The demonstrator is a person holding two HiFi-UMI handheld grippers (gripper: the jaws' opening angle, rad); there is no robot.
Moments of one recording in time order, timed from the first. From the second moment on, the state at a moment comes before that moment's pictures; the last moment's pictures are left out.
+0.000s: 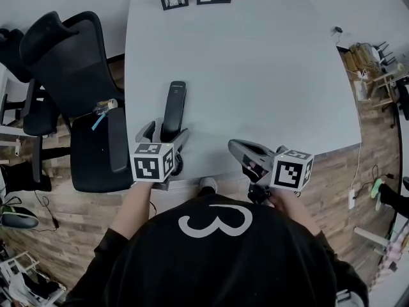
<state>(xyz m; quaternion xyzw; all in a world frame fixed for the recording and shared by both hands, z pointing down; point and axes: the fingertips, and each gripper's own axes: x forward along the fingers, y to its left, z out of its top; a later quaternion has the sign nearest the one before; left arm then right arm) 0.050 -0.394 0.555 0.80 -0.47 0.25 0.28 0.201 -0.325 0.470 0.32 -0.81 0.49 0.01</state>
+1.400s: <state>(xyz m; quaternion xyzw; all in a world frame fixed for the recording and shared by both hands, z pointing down) -0.010 -0.085 0.324 0.94 -0.23 0.02 0.26 0.052 -0.090 0.348 0.29 -0.90 0.33 -0.04</state>
